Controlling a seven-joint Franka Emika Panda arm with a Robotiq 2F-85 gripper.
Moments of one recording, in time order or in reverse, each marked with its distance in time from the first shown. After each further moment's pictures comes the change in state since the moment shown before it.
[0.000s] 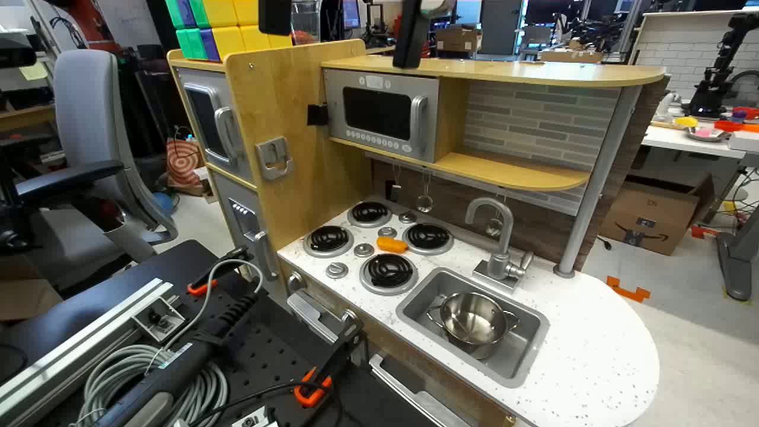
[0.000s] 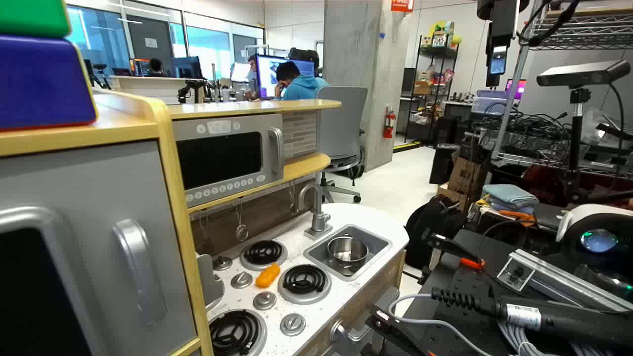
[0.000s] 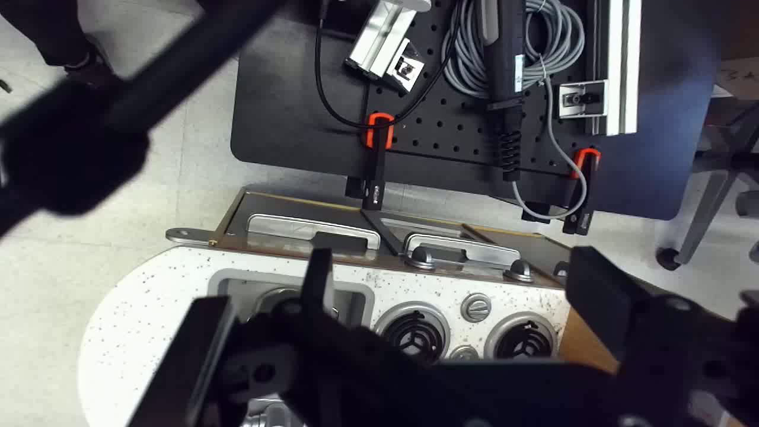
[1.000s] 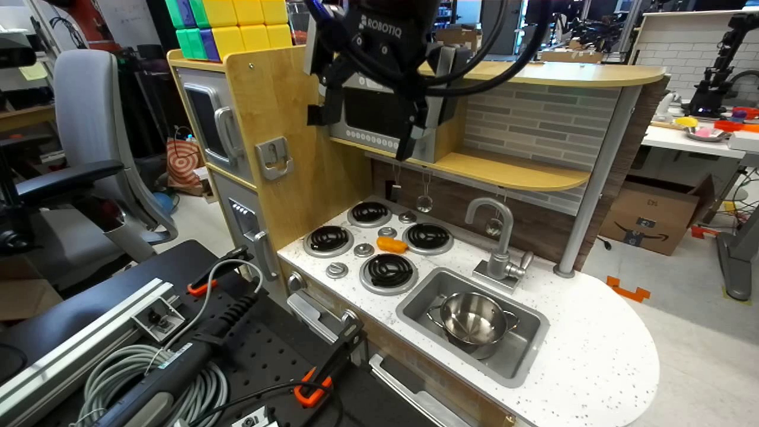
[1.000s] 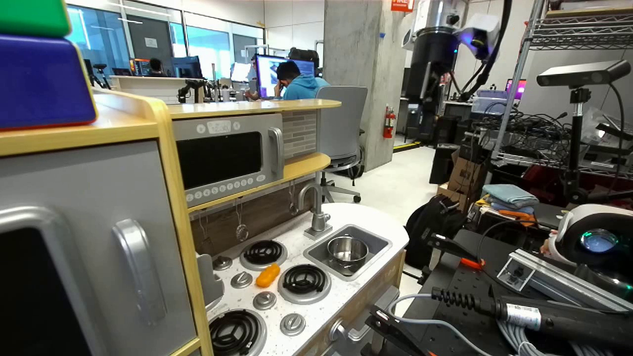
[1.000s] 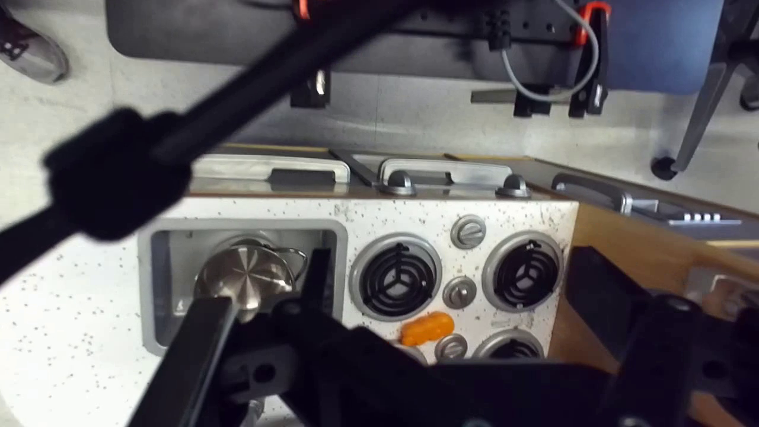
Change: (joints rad) arm 0.021 0.275 0.113 -0.030 0.270 0.346 0.082
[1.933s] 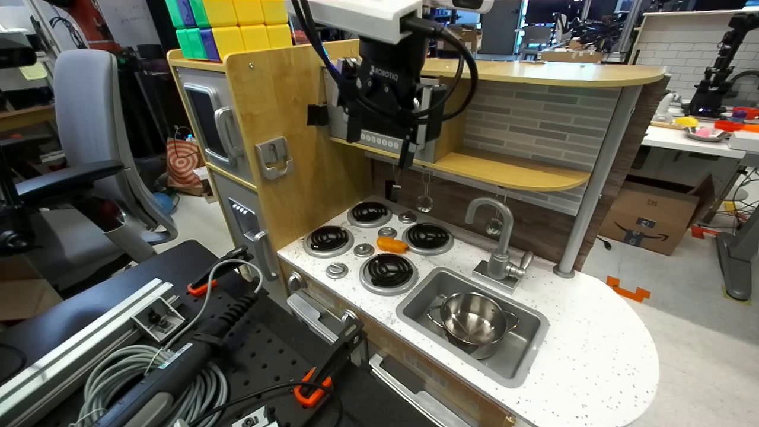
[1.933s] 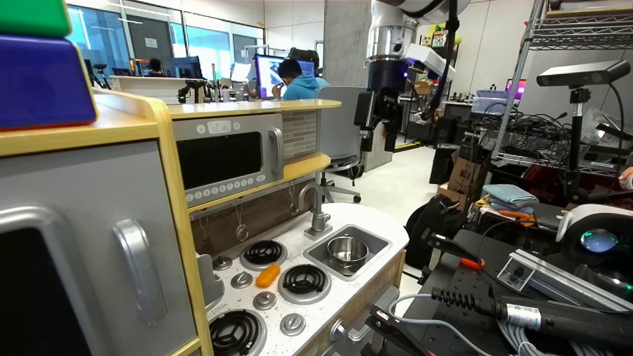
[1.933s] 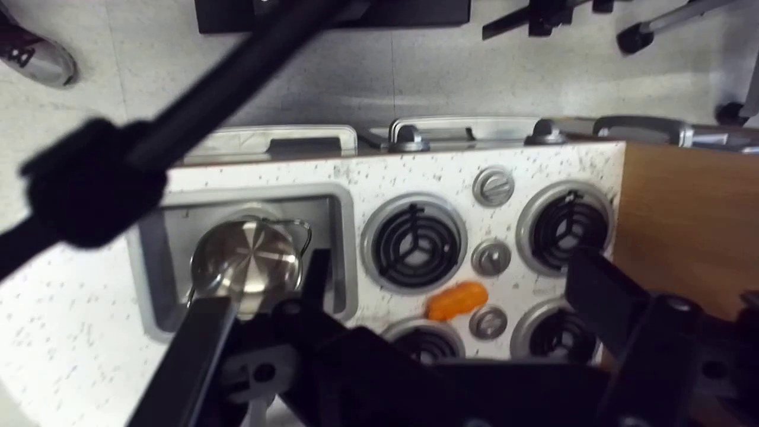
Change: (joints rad) arm 0.004 0.199 0.132 0.103 -0.006 0.130 0.227
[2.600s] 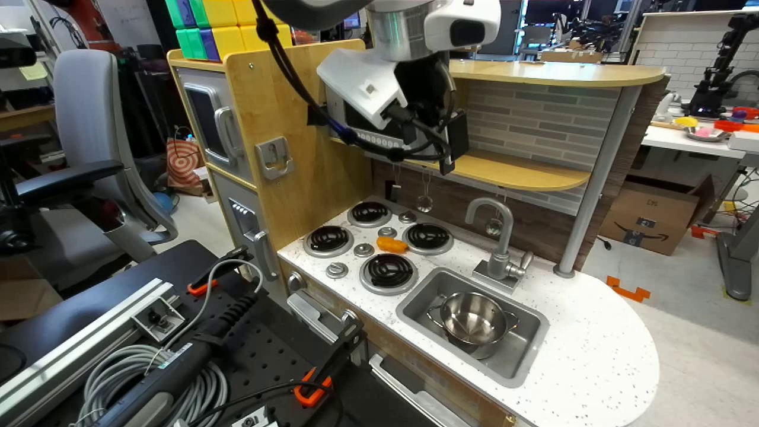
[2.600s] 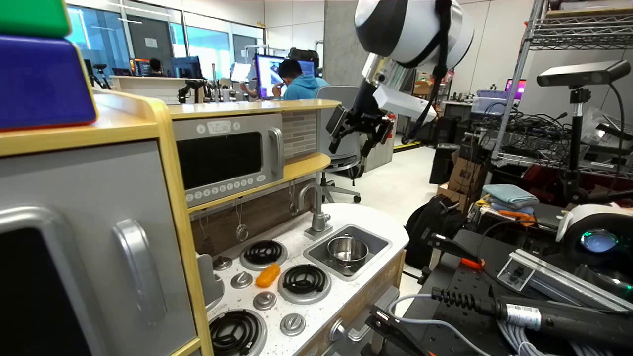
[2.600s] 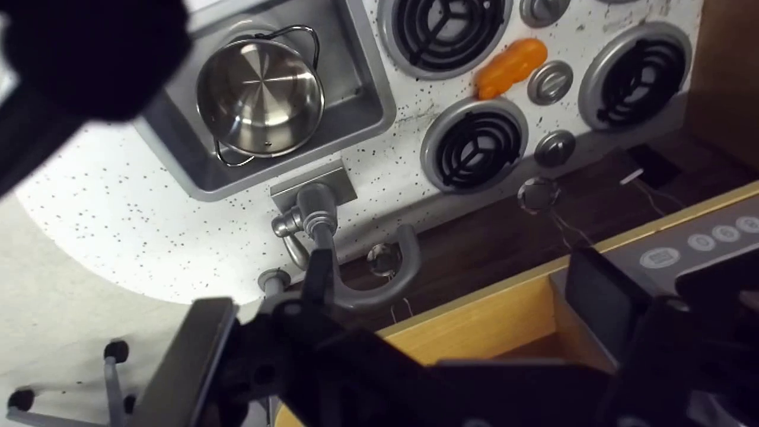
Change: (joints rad) arm 0.009 0.110 0.048 -0.105 0.281 0.664 0.098
